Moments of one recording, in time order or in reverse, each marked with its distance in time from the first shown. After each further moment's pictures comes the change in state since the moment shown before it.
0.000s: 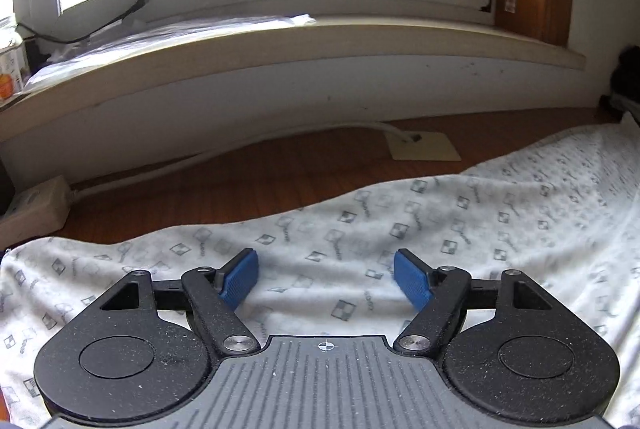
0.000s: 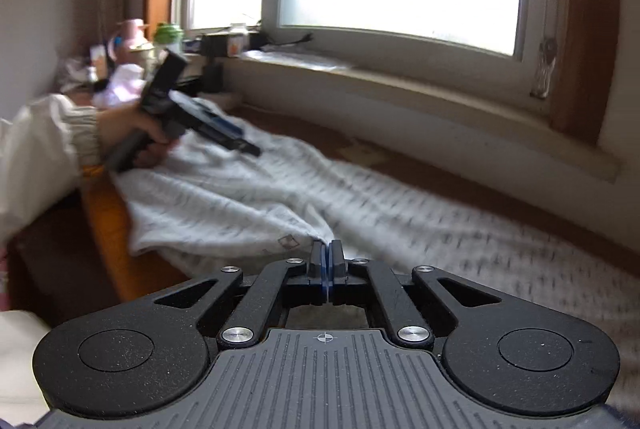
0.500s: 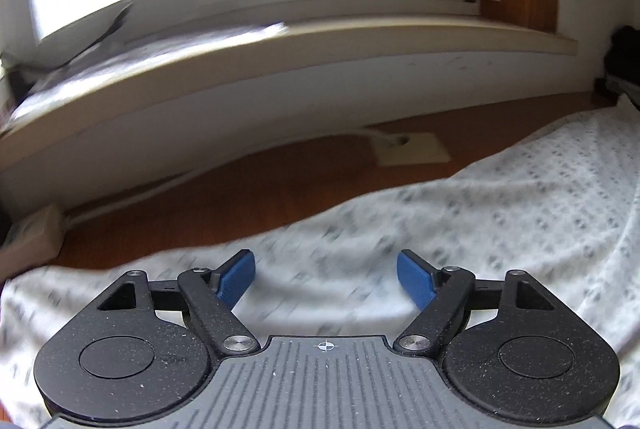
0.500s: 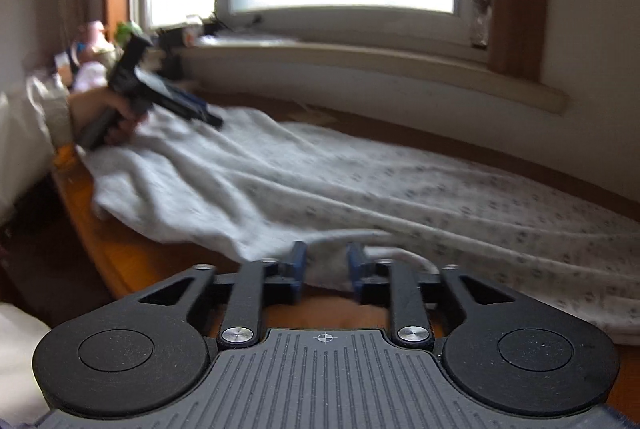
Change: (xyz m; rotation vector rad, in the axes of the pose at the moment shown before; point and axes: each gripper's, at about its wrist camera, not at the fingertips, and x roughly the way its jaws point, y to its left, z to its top) left arm 0.007 -0.024 0.017 0.102 -0.015 -0.018; right arm -0.004 -0.035 -0.039 0.085 0.034 -0.112
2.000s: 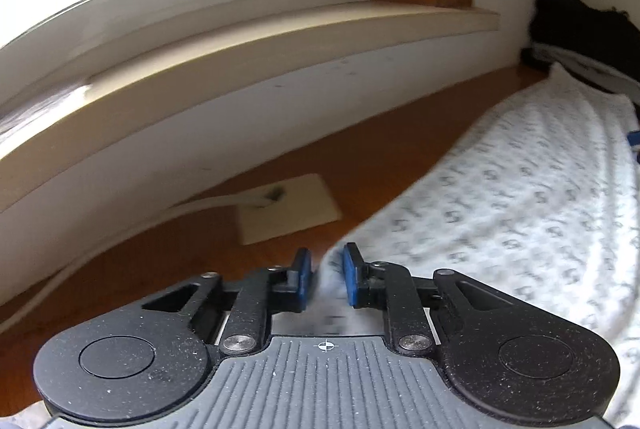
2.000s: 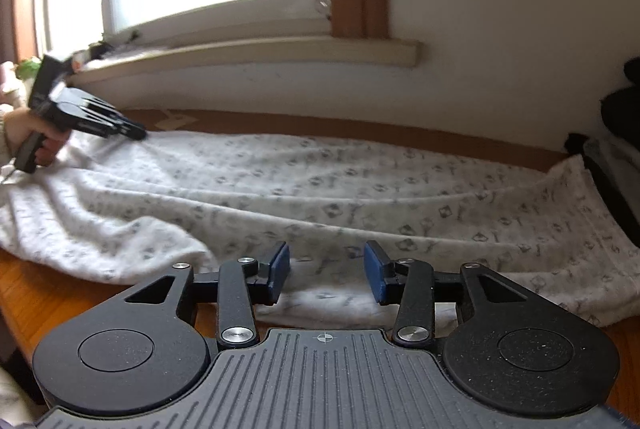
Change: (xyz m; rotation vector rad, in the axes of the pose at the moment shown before) left arm 0.068 -0.040 0.032 0.134 -0.003 -0.220; right arm 0.009 -0.112 -0.016 0.192 0.015 -0.174
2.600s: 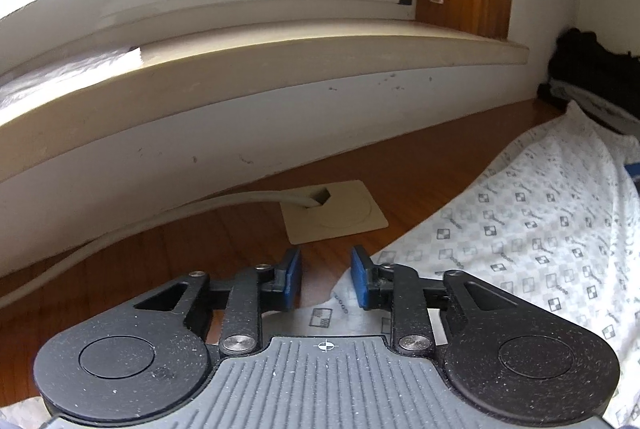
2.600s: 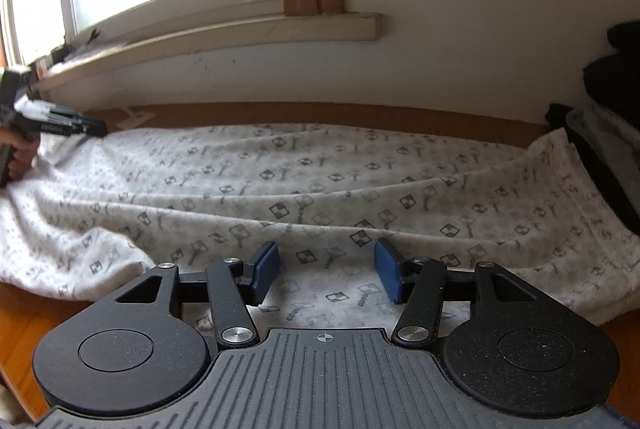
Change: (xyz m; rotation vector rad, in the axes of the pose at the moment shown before) left arm 0.002 0.033 -0.003 -0.089 -0.031 -0.012; right arm 0.018 -0.014 0.006 0.049 0.057 -0.059
